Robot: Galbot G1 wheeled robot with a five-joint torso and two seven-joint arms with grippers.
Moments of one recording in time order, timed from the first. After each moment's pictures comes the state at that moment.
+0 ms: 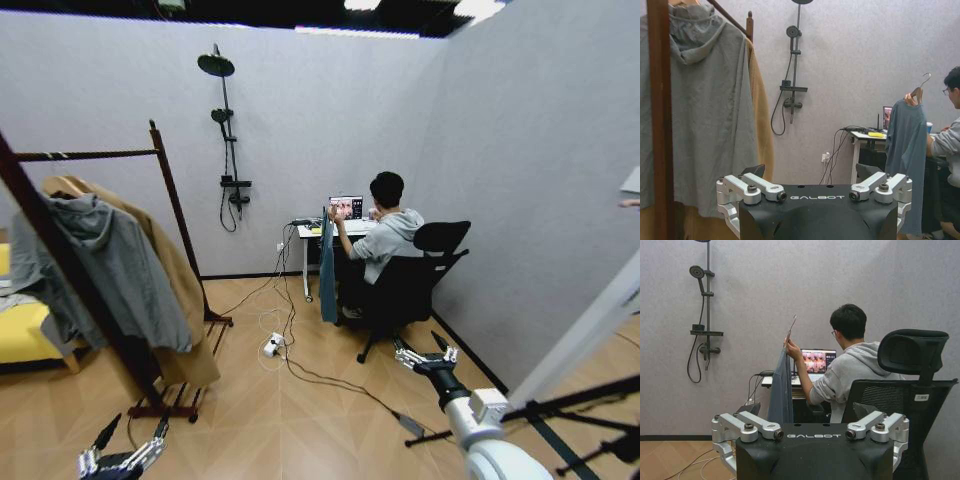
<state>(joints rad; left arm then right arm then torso) 1.94 -1.35 -0.90 -2.27 -0.51 -0.14 0.13 -1.46 1.38 0.77 2.31 0.25 -0.32 -0.02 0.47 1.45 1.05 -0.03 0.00</state>
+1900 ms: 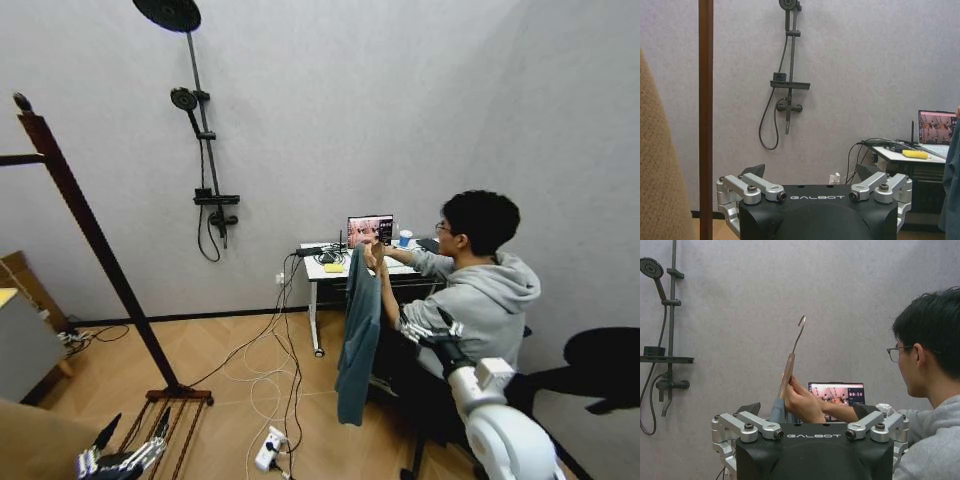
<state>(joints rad) 1.94 -1.35 -0.90 -2.27 -0.51 -0.14 0.13 -1.17 1.17 0.73 2.15 0.42 -0.35 0.05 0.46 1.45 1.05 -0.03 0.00</state>
